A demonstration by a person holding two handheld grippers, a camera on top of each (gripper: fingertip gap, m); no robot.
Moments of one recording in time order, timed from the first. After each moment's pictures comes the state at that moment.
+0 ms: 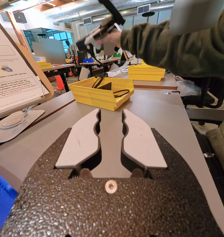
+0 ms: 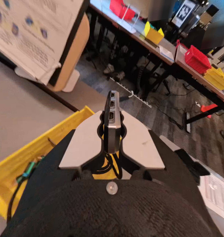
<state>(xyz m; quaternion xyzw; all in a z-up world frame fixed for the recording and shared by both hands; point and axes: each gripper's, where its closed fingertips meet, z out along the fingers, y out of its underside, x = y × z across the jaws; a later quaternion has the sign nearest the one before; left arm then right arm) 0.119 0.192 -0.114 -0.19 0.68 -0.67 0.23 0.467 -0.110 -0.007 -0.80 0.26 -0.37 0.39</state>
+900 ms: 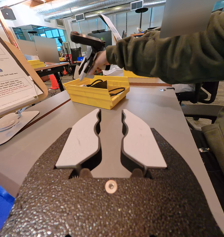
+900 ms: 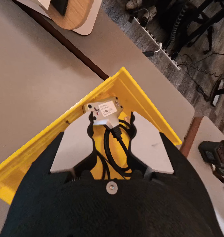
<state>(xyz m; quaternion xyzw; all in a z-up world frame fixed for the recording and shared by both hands) 0.114 0.188 -0.116 -0.17 0.70 -0.67 0.21 0.459 -0.063 -0.147 -0.89 0.29 -0.27 0.24</state>
